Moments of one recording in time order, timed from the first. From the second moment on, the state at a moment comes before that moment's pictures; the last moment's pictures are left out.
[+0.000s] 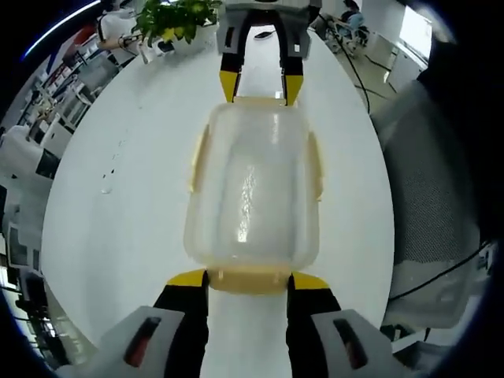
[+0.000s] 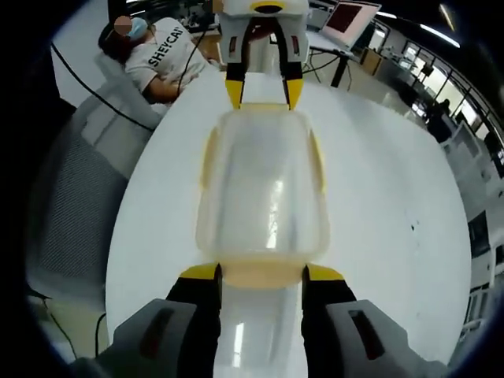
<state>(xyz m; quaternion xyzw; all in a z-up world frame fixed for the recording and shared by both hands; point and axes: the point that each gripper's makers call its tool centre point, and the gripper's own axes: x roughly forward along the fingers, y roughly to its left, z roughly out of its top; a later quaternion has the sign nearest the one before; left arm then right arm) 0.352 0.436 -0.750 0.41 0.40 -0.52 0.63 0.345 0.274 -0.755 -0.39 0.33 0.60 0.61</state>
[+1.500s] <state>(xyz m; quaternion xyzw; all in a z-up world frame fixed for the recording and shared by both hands) 0.349 0.292 -0.772 0.40 0.36 -0.57 0.62 0.328 0.131 -0.767 -0.38 0.36 0.57 0.63</state>
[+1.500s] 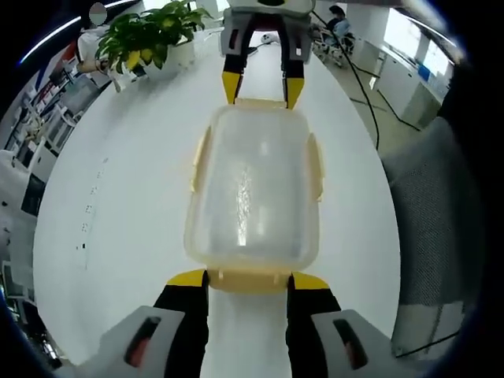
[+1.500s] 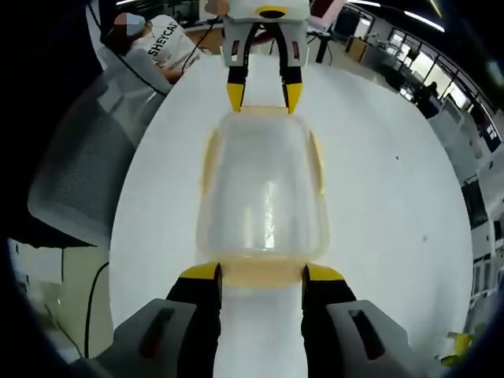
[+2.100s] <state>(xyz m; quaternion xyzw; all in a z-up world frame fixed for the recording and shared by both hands) 0.346 0.269 -0.775 0.39 0.36 -0.58 0.62 0.323 0.110 -0.772 -0.38 0.37 0.57 0.62</state>
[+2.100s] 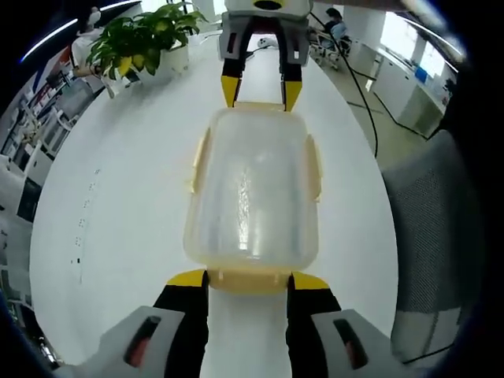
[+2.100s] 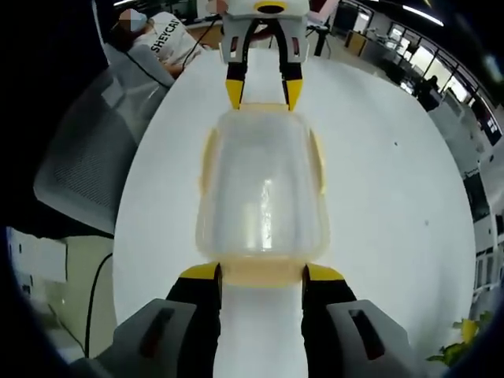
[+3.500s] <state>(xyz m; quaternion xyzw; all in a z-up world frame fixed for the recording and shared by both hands) 0.338 0.274 -0.790 0.39 0.37 -0.59 0.60 0.317 0.114 -0.792 -0.34 0.37 0.59 0.63</state>
